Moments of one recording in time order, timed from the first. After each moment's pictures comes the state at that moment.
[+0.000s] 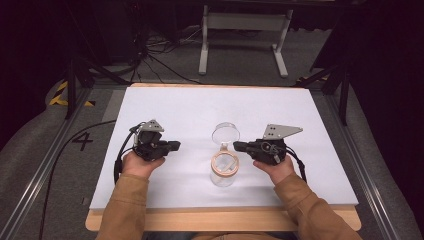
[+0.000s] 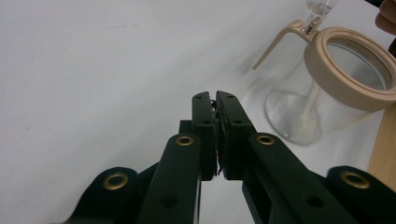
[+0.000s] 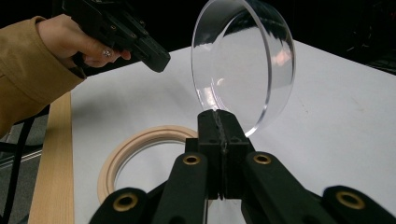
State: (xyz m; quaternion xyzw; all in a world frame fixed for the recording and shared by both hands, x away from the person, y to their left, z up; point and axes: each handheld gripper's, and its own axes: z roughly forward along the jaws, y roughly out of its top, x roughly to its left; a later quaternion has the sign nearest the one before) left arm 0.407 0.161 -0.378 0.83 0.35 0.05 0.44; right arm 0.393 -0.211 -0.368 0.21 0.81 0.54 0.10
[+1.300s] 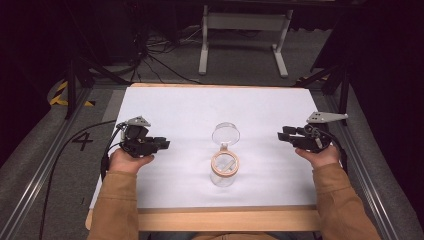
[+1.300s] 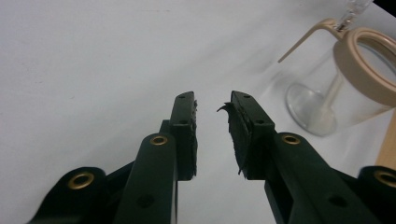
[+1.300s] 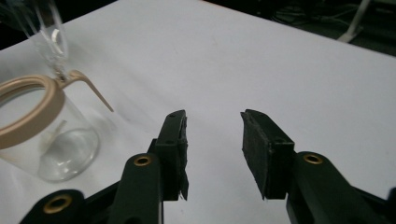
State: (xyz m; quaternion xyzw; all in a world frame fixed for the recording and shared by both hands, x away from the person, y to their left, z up) left arm 0.420 0.197 -0.381 0.81 0.39 0.04 0.43; right arm 0.423 -0.334 -0.357 0.36 0.80 0.45 0.15
